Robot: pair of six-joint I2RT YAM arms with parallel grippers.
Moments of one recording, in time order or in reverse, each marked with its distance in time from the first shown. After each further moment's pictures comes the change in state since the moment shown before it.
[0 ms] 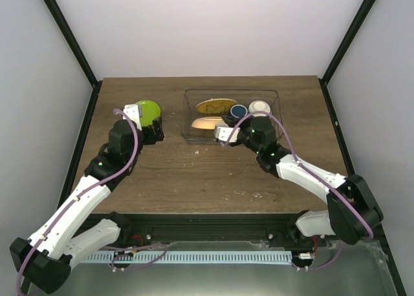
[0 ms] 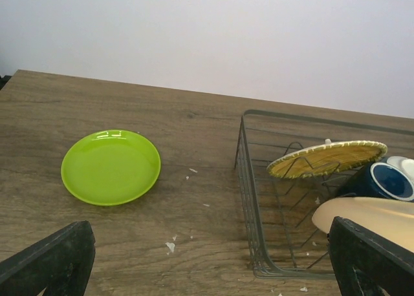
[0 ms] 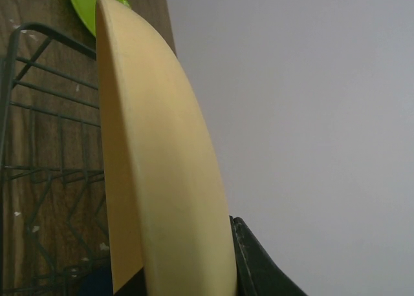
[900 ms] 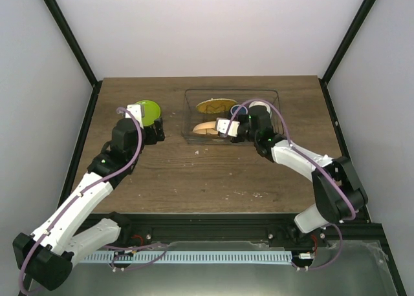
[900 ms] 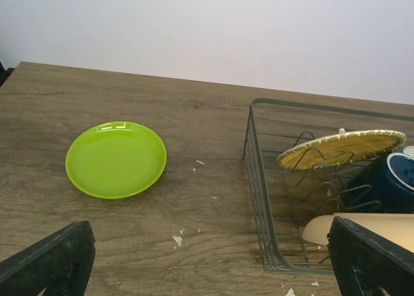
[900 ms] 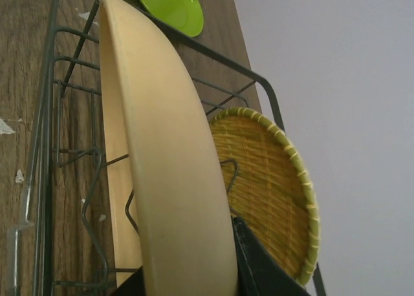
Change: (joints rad) left arm 0.010 0.034 -0.005 0.001 0.000 0.016; right arm -0.106 0.179 0.133 -0.176 -0.193 0.076
